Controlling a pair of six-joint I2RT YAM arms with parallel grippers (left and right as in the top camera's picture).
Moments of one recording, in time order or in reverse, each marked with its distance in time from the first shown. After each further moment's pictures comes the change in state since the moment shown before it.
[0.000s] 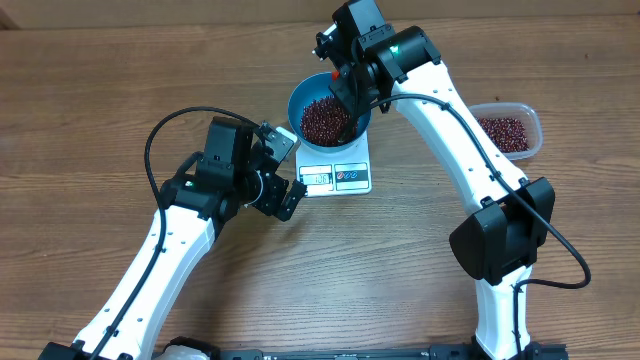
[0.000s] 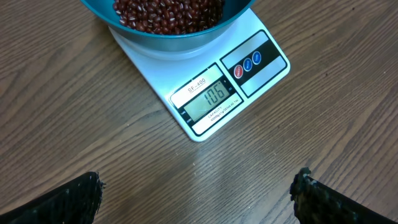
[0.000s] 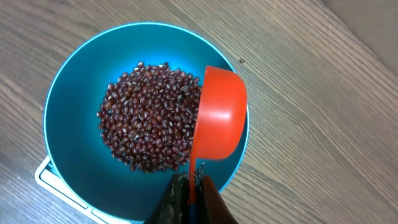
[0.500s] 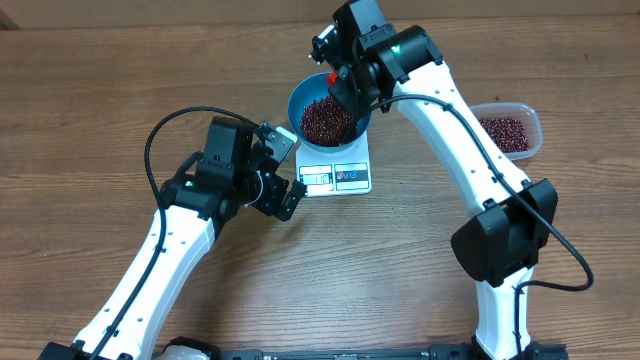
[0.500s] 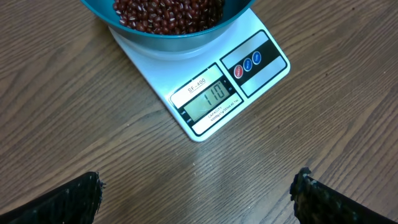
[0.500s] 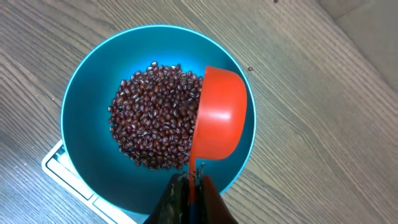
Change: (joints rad) left arm 0.000 0.000 0.000 0.000 0.000 0.000; right arm 0.000 -0.018 0.000 -0.003 -0.037 -0.073
